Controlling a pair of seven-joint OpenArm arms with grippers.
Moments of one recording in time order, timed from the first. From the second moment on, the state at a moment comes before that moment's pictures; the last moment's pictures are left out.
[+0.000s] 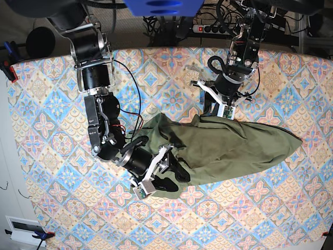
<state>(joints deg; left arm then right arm) 16.2 -13.7 11.1 106.3 -19.1 -1.0 32.3 22.2 2.6 -10.8 79.7 33.5 35.9 -34.6</state>
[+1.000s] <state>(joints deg) 6.1 -3.5 4.5 88.7 -42.8 -0.4 32.0 20.5 5.3 -7.5 80.3 33.4 35.8 -35.1</state>
